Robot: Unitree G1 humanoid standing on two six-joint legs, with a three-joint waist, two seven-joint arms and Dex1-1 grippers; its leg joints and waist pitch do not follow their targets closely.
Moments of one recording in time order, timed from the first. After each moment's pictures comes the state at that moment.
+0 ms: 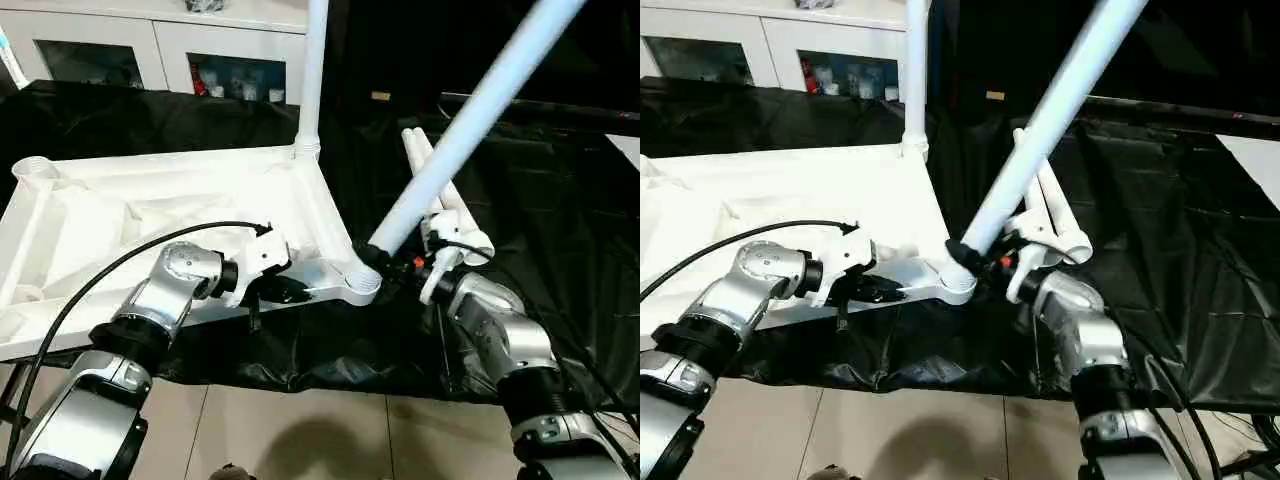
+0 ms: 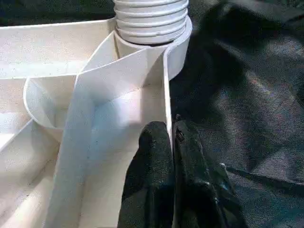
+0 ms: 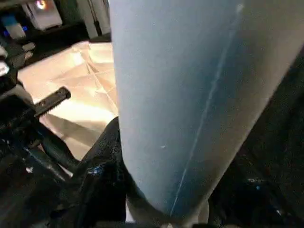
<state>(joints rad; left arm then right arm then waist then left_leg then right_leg) -0.68 0.40 -0.31 0.76 0.01 -0.02 -1.17 -0.47 -0.18 0.01 0.51 0.28 0.14 0.80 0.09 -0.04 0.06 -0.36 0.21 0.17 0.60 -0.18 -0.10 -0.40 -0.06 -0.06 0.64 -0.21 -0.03</state>
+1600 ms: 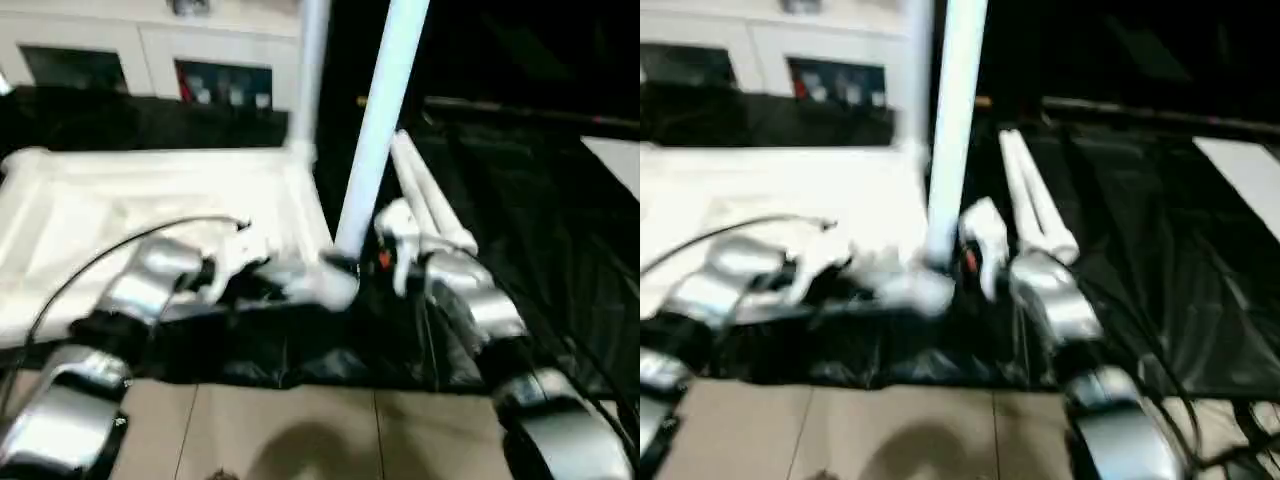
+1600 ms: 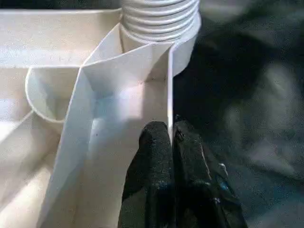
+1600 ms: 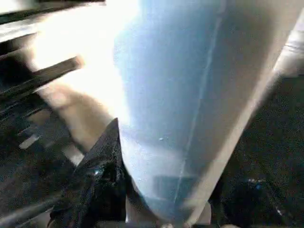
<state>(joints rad) -0.71 0.40 -0.28 0.73 0.05 0.15 -1.09 -0.72 -0.13 0.10 0.84 0.15 0.05 0.72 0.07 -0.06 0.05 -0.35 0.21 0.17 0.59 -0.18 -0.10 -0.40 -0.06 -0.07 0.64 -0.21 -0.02</state>
